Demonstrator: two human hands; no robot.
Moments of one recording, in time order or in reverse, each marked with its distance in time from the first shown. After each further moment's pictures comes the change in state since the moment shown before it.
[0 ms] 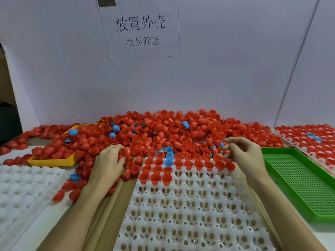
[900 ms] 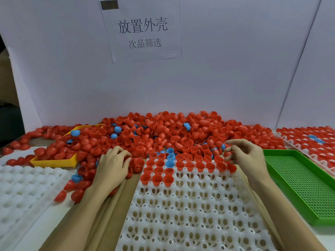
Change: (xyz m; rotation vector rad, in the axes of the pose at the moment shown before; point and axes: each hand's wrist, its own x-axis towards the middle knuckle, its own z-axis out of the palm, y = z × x) left_hand -0.001 -0.012 0.017 0.136 -0.115 0.024; right_hand 0.002 0.004 -0.001 0.003 0.005 0.014
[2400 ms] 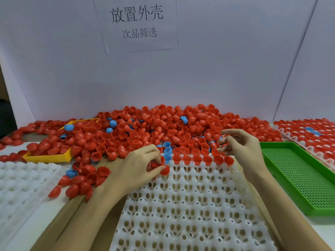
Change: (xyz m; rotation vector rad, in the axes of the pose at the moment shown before) left_hand -0.022 0.078 -0.025 -0.342 -0.059 0.530; right_hand -0.005 -0.011 0.003 0.026 -0.045 -0.012
